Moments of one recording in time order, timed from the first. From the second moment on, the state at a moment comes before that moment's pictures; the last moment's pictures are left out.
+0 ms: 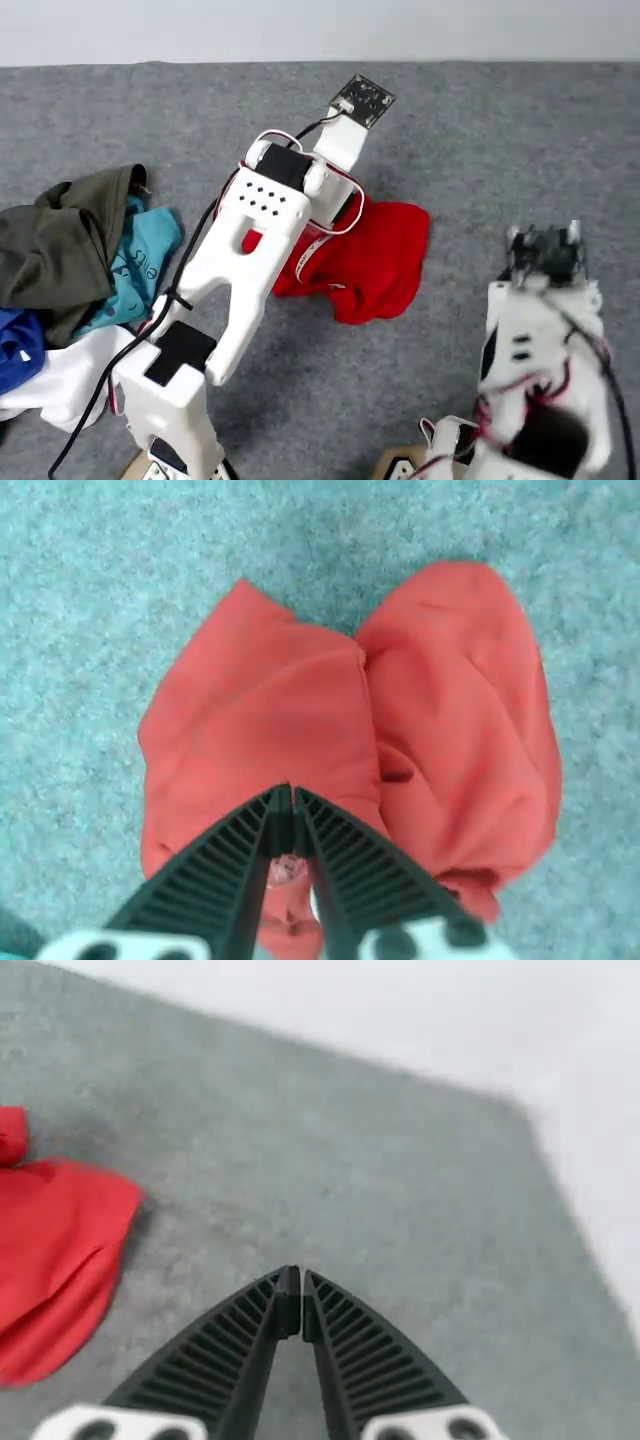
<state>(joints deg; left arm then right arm) 23.8 18.5 -19.1 79.1 -0.7 16.9 -73.4 41.1 70.2 24.0</state>
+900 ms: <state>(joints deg) 28.3 47.9 -57.5 98.2 6.0 -2.5 -42.5 17.8 96.3 -8.2</state>
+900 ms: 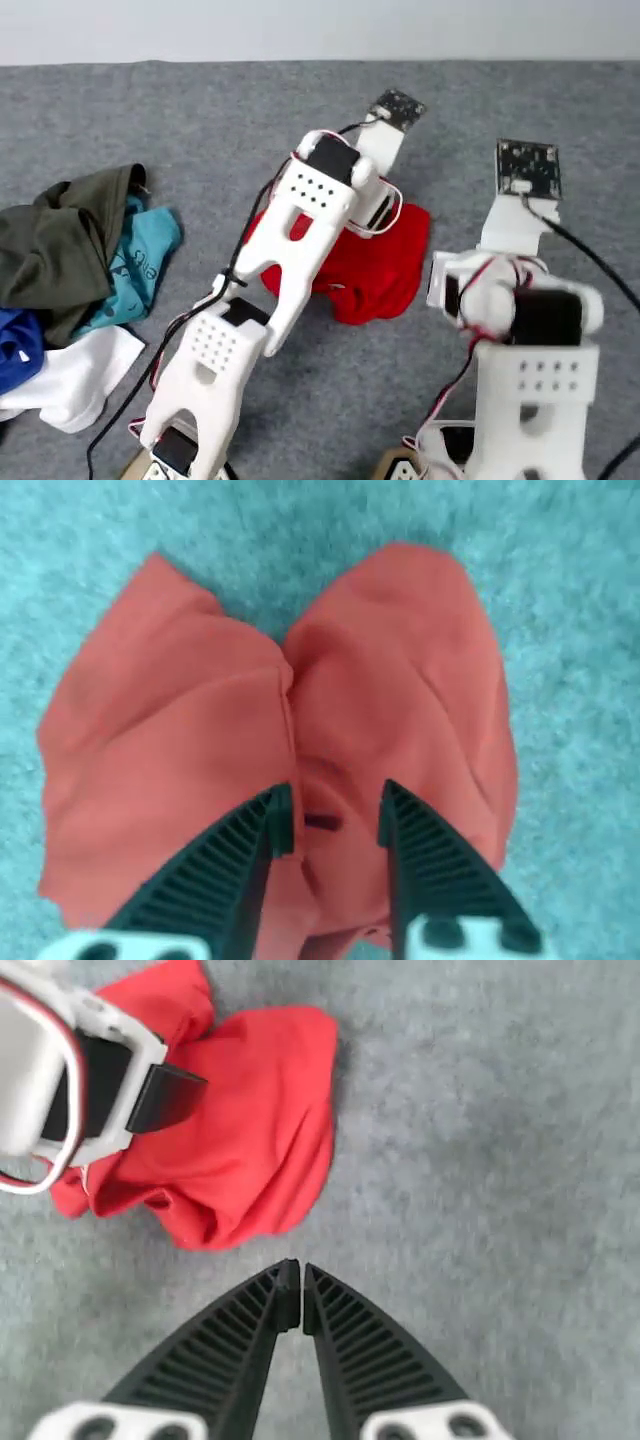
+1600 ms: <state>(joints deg) 24.3 50.2 -66.6 98.5 6.1 -2.7 -35.1 16.7 100.3 0.8</state>
